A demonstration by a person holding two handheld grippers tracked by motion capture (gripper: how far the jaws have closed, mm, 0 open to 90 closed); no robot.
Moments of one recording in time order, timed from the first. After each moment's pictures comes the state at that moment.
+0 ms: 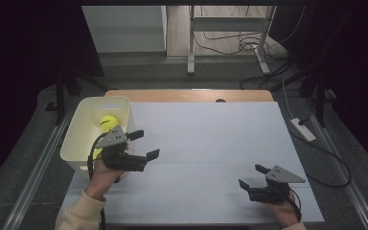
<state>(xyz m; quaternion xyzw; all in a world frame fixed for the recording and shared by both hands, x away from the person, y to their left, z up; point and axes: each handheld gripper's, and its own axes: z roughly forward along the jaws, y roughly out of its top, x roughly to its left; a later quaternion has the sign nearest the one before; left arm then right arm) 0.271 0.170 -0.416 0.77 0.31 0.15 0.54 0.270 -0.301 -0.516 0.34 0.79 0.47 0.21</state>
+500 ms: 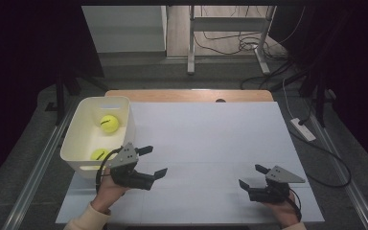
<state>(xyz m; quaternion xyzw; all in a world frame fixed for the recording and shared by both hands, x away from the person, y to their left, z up) 0.248 0.151 -0.442 0.79 0.28 0.15 0.52 0.270 -0.301 -0.516 0.34 0.79 0.47 0.21</state>
